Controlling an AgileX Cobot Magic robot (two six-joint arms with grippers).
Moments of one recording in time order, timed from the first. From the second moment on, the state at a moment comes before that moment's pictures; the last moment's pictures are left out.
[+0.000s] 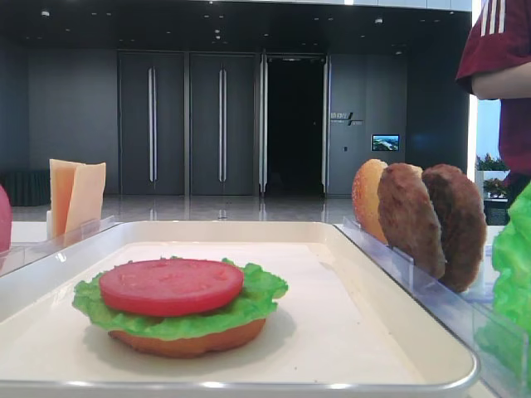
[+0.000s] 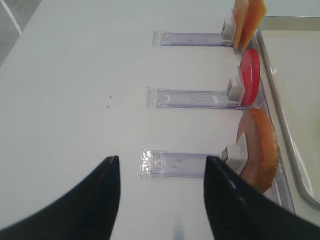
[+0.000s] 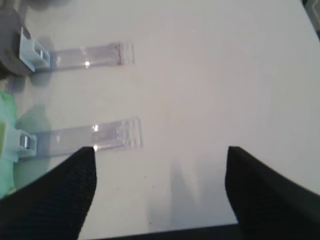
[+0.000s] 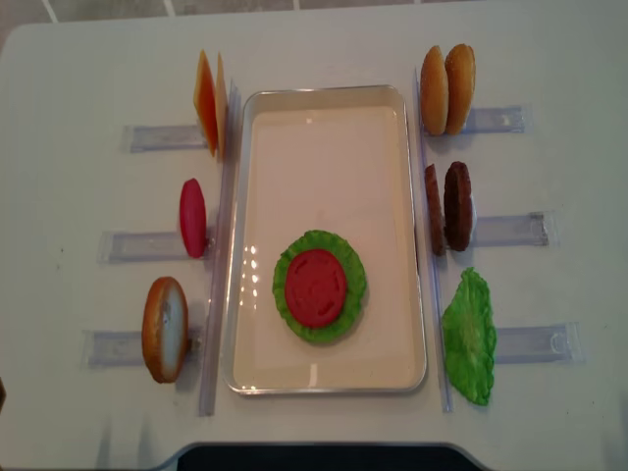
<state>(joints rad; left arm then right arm) 0.01 -0.02 -0.47 0.11 1.11 -0.07 -0.07 0.25 -0.51 0.05 1.15 -0.02</state>
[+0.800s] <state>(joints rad) 0.01 -0.02 -0.47 0.11 1.11 -0.07 -0.06 1.13 -0.89 0.12 1.22 0.00</state>
